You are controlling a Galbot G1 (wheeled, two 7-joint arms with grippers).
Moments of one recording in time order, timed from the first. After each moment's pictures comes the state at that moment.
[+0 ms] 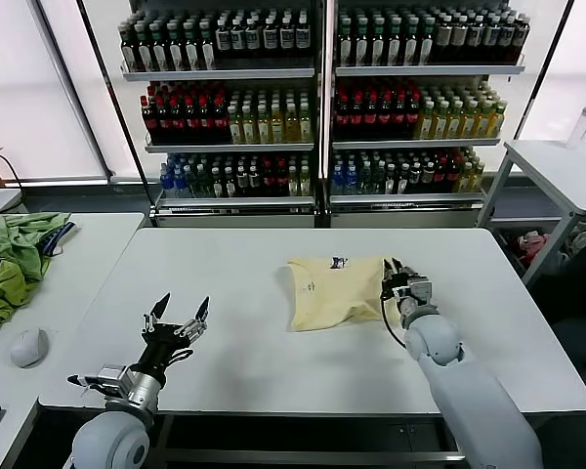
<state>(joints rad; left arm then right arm) 1.34 -1.09 -0.45 -1.97 -0.48 0.11 -0.10 -0.74 1.14 0.16 1.45 0.38 -0.30 0.19</state>
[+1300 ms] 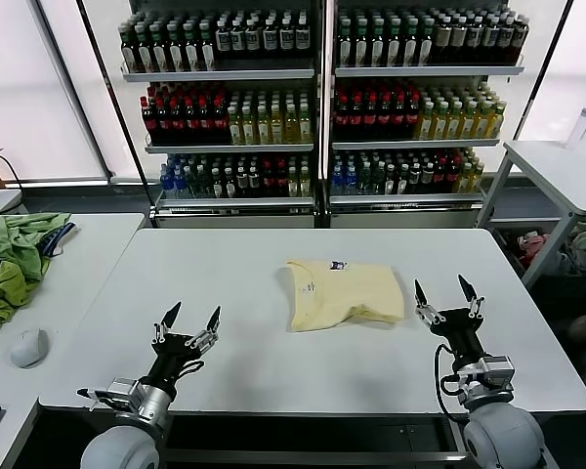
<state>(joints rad) 1.39 -1.13 -0.43 -2.02 -0.43 0.10 -0.10 -1.33 1.06 0.49 2.01 0.31 -0.07 0.18</state>
